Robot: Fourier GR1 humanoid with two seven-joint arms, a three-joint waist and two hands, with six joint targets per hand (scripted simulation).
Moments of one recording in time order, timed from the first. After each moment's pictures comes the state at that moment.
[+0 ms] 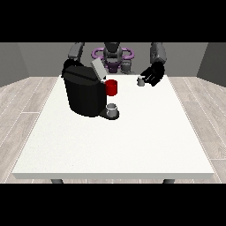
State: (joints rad) left arm -0.74 0.38 0.02 -0.68 -0.62 -0.06 -0.28; right arm -0.22 -0.03 -0.06 -1.26 -0.02 -0.15 -0.08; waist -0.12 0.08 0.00
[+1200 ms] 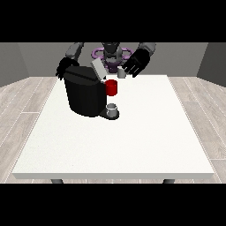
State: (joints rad) left arm -1.09 0.47 0.13 -0.67 -0.60 -0.16 -0.14; right arm -0.31 -0.02 -0.01 -1.35 -0.01 -0.16 -0.05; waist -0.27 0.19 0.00
